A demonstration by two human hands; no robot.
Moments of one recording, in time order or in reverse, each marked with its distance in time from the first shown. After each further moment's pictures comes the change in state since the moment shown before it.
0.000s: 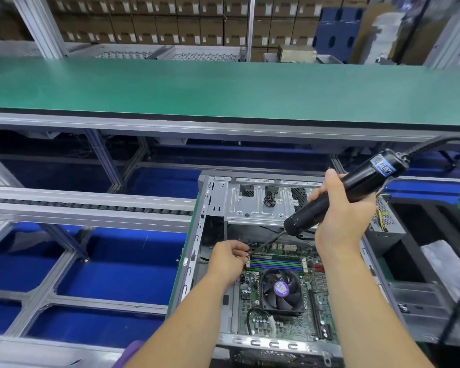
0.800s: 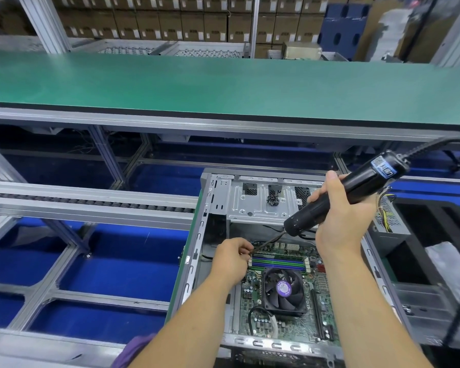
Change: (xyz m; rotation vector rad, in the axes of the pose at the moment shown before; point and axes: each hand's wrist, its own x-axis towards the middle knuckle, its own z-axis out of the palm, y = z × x) left_hand 0.003 0.000 0.003 0.237 0.027 0.132; right_hand -0.003 0.005 0.000 -0.044 -0.046 -0.027
